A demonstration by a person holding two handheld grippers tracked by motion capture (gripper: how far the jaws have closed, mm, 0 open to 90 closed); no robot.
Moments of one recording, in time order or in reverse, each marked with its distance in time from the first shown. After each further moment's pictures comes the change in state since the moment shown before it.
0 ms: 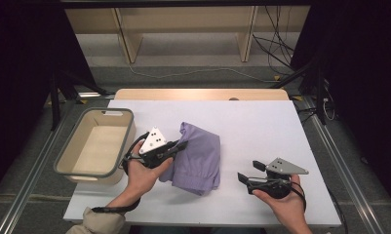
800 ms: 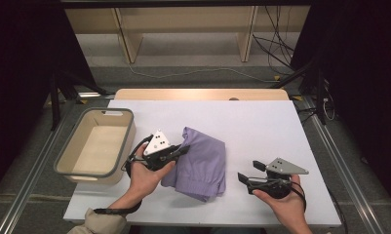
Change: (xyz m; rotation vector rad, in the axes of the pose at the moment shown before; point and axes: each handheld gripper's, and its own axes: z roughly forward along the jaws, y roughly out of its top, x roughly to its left) left arm -0.005 -0.008 0.007 0.050 -0.019 -0.012; right arm 0.000 0.000 0.000 0.000 -0.001 -0.001
